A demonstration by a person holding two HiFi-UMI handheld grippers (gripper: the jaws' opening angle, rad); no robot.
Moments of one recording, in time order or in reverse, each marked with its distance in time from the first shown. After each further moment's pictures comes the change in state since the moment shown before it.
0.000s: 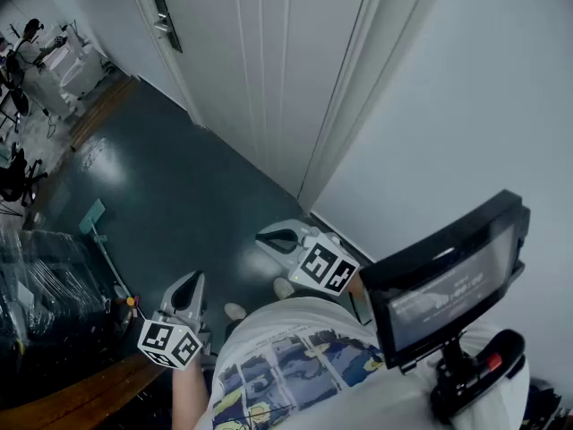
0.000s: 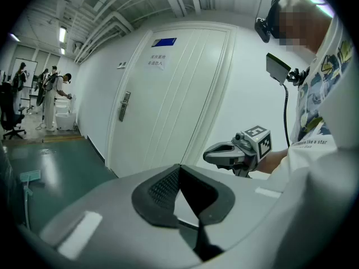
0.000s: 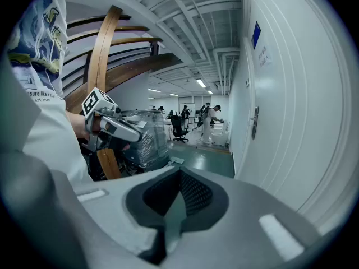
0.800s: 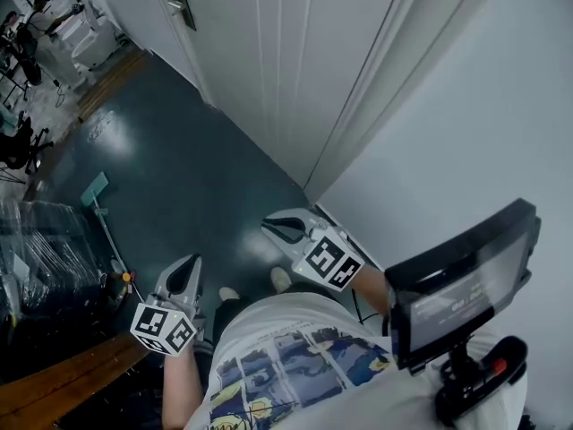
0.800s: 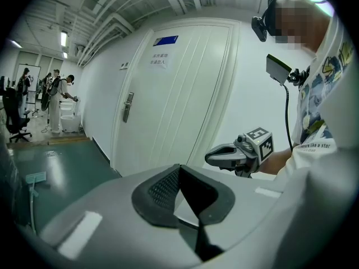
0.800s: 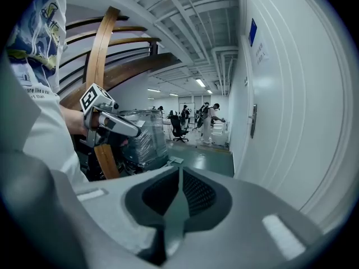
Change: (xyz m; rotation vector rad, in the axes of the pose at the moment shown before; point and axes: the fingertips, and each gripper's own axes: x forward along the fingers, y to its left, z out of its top) left arm 0.017 0.000 0.011 0.013 -0.005 0.046; right arm -0.004 -0.024 -0.010 -0.003 -0.004 -0.006
